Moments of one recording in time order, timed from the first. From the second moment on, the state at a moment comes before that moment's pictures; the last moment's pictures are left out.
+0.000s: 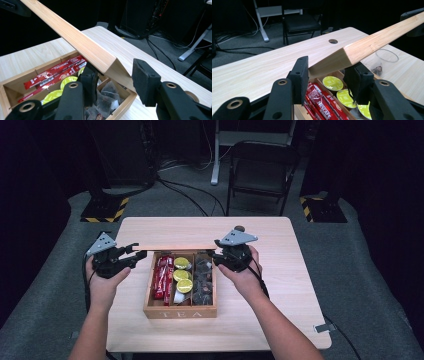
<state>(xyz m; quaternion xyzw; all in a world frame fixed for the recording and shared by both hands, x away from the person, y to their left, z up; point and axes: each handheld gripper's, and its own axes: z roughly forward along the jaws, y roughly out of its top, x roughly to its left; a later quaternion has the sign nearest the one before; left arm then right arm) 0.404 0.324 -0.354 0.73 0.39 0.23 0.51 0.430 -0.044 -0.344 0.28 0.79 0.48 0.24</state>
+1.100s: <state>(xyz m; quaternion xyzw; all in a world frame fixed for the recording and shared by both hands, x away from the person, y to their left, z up) 0.366 0.308 -0.352 0.73 0.40 0.27 0.48 0.418 -0.054 -0.361 0.28 0.79 0.51 0.21</state>
